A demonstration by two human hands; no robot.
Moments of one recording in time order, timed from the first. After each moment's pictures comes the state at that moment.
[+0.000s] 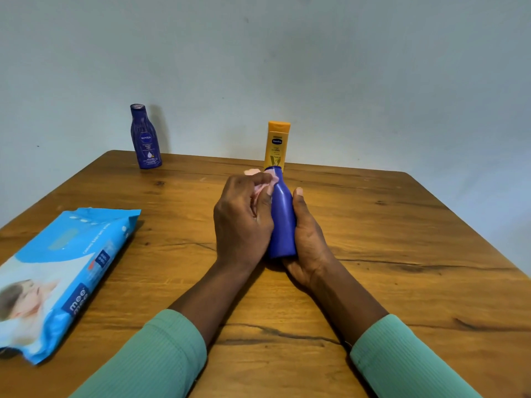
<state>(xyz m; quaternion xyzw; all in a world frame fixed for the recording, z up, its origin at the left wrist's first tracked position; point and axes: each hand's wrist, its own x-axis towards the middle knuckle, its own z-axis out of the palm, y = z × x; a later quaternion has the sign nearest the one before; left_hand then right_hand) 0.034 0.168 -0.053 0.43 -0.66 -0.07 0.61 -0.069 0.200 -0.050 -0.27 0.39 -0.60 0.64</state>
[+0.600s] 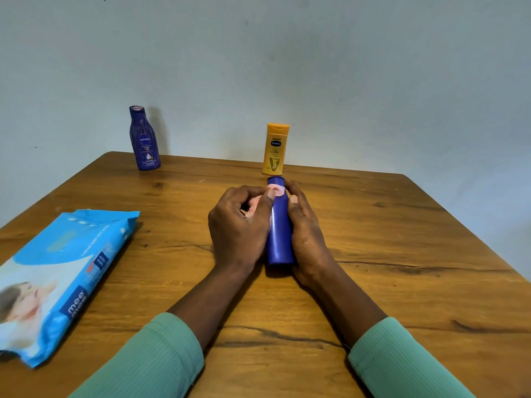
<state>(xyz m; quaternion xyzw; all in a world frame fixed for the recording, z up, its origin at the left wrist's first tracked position) 0.034 0.172 -0.054 0.44 -0.59 -0.21 0.64 -0.075 0.190 -0.059 -0.40 0.39 -0.63 0.53</state>
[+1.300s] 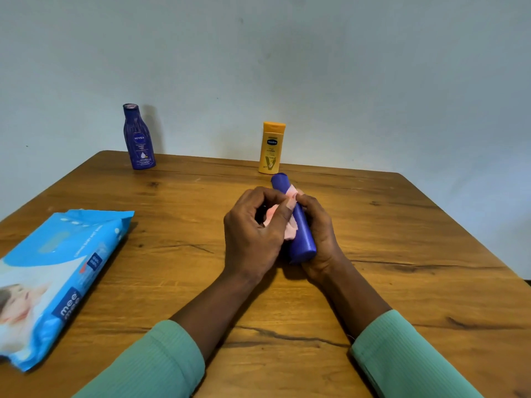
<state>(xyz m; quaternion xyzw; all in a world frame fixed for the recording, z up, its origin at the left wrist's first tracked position) 0.020 0.188 -0.054 0.36 -0.63 -0.30 0.62 -0.093 0.194 -0.051 -0.31 0.35 -0.60 0.65</state>
